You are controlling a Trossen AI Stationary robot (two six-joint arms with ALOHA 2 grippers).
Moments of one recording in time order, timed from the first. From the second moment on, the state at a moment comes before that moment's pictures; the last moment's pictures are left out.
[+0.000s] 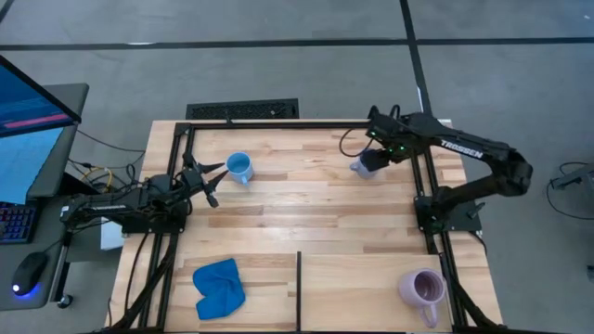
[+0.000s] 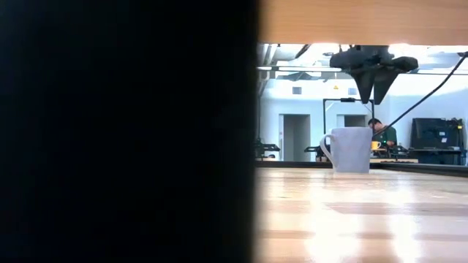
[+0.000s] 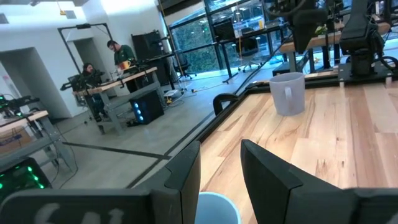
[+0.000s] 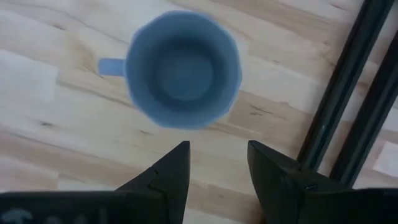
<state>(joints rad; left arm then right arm) 0.11 0.06 0.01 0.09 -0.46 0.27 -0.52 1.30 1.13 -1.29 0.12 0.65</state>
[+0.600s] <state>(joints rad) 0.11 0.06 0.01 0.09 -0.46 0.27 -0.52 1.35 1.13 -1.25 0.11 0.58</state>
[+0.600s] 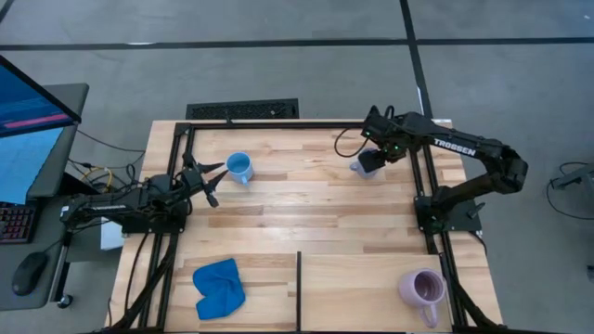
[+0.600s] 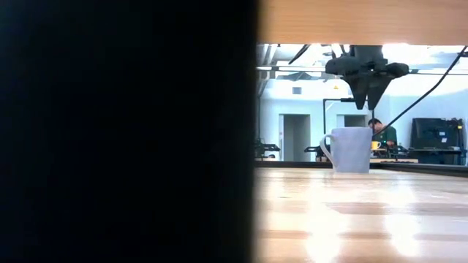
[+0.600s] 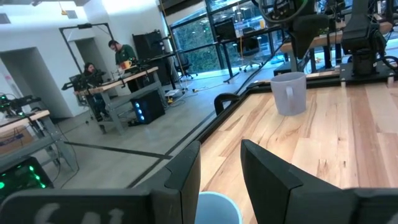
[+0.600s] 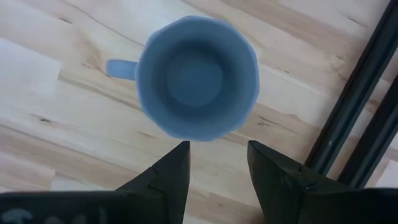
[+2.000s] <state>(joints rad) 0.11 0.06 0.01 0.09 -0.46 0.27 -0.64 1.33 0.90 -0.96 0.13 0.61</state>
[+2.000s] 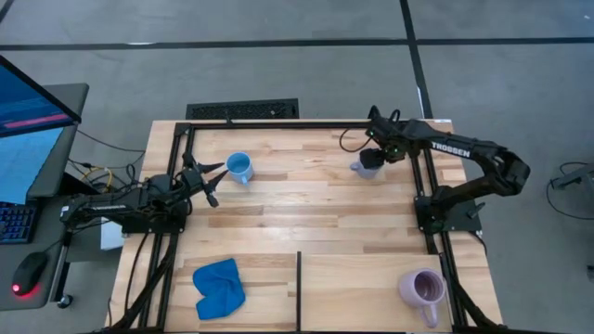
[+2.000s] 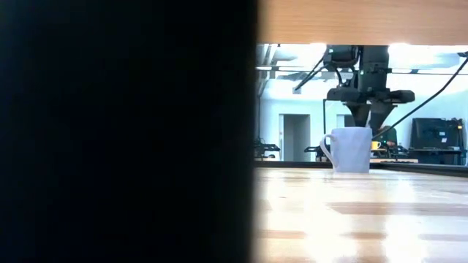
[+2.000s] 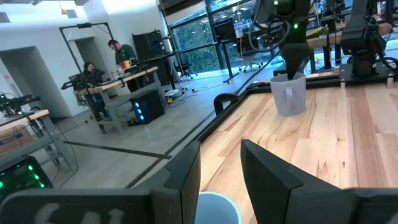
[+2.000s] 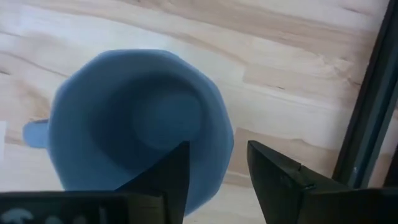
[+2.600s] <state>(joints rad) 0.11 0.06 0.01 0.09 -0.47 0.27 -0.65 1.33 0.83 -0.86 0.14 0.62</state>
